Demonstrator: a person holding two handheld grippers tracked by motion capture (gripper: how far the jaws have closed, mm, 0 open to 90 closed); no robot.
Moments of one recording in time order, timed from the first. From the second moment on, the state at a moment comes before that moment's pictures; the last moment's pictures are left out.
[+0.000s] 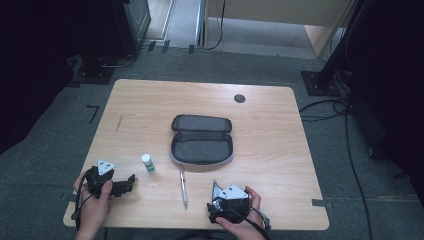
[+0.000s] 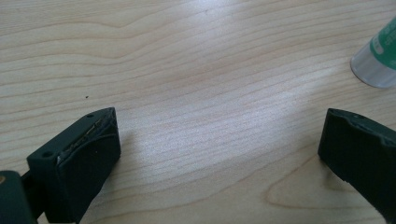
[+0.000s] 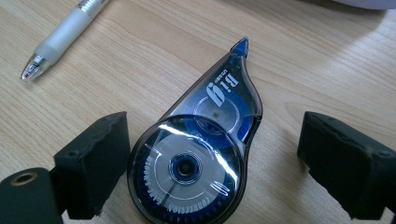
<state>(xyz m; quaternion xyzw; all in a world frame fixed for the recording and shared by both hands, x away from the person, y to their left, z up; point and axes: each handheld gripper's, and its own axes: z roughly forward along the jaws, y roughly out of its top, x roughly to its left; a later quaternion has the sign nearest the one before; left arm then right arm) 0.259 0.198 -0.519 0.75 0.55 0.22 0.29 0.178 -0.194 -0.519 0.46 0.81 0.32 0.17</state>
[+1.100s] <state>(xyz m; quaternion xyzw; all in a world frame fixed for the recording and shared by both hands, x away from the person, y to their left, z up) 0.257 0.199 -0.519 0.75 0.55 0.22 0.29 0.175 -0.219 -0.516 0.44 0.81 0.35 0.17</state>
